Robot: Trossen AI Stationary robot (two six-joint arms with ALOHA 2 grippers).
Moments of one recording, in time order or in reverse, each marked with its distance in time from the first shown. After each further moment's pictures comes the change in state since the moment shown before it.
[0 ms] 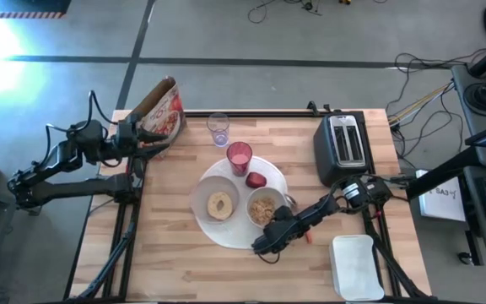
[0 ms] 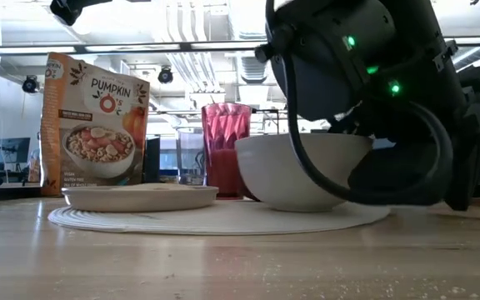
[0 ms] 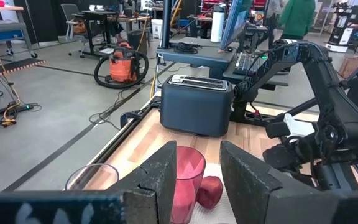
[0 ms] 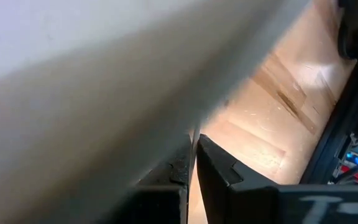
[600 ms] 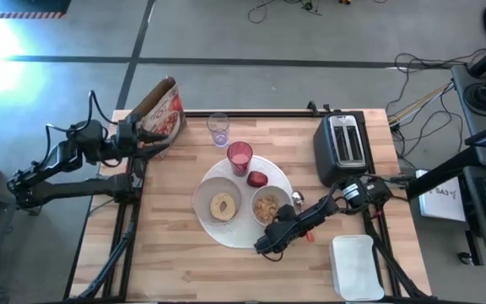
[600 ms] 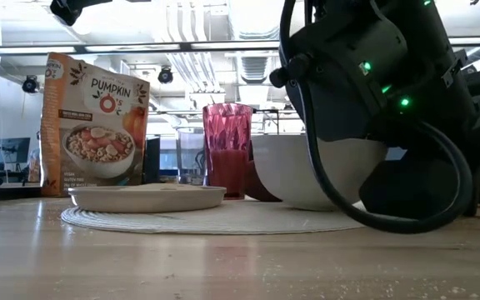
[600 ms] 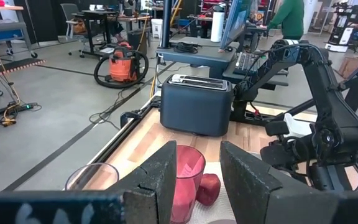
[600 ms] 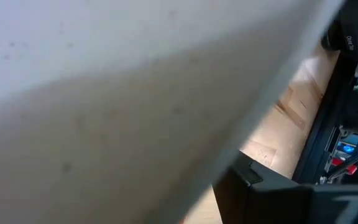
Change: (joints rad) left arm 0.000 0.000 0.000 -0.001 0.000 0.000; right arm 0.000 0.024 -0.043 0.005 0.001 0.055
